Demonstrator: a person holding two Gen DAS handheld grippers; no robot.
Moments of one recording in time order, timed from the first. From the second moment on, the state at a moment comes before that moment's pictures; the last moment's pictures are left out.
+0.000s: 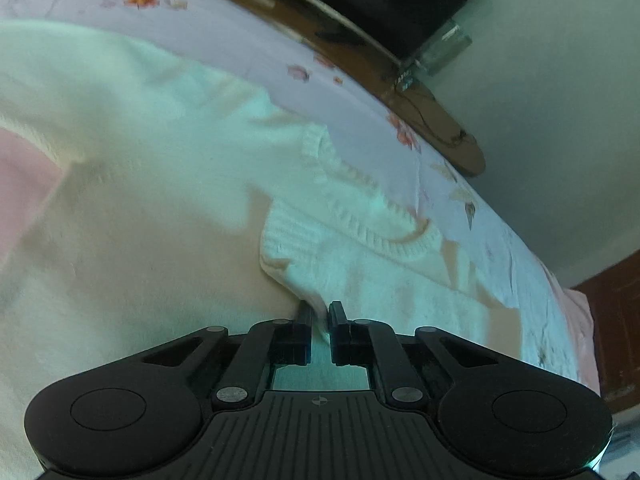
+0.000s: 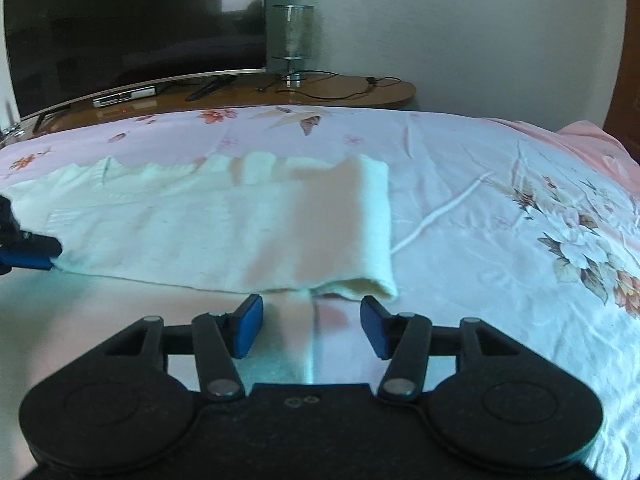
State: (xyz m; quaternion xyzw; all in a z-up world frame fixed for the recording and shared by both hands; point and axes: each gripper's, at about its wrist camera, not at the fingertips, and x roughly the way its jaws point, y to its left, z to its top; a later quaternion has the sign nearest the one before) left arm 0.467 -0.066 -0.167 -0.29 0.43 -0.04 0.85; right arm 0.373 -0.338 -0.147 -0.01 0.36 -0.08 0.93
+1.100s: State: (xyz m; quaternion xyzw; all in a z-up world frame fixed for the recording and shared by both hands) left arm 0.434 0.005 -0.142 -0.20 0.34 0.09 0.91; right arm 0.373 -0.380 -0.143 0.10 0.34 -0.09 0.93
